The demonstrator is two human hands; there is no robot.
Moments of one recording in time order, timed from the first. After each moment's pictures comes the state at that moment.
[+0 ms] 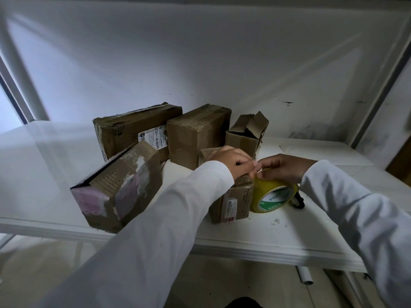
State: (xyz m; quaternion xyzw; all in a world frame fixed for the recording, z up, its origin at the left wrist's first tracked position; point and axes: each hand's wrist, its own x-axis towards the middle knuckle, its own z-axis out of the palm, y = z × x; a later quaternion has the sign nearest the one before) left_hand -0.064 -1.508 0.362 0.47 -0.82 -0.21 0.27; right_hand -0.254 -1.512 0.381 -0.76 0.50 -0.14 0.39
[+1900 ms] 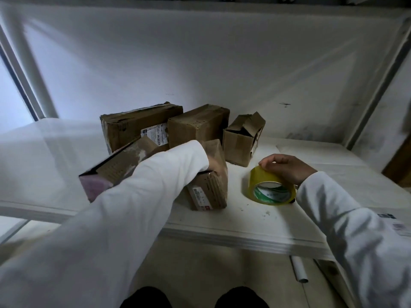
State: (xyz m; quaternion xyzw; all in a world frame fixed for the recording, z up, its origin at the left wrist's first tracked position) left_hand -0.038 -1.491 0.401 0.71 -0.66 -0.25 0.02; right_hand -0.259 -1.474 0.374 -0.63 0.60 -0.33 0.37
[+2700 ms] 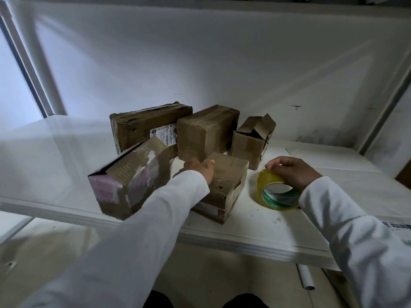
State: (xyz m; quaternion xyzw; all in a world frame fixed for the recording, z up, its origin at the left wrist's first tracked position) left_hand -0.022 -1.494 0.344 0.79 -0.55 -0.20 0.19; right_hand -0.245 -1.487 0.368 -0.63 0.62 -0.33 0.33
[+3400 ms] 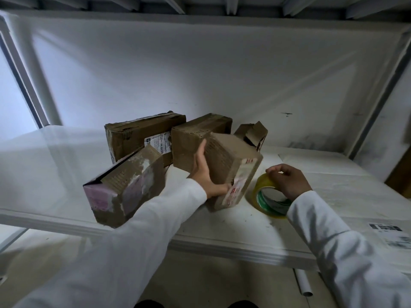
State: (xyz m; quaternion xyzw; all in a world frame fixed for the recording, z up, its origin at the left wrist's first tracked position) left_hand -0.026 -1.484 0.339 0.51 -0.68 -0.35 0.39; right_hand -0.244 -1.477 0.357 -0.54 0.66 -0.42 0.30
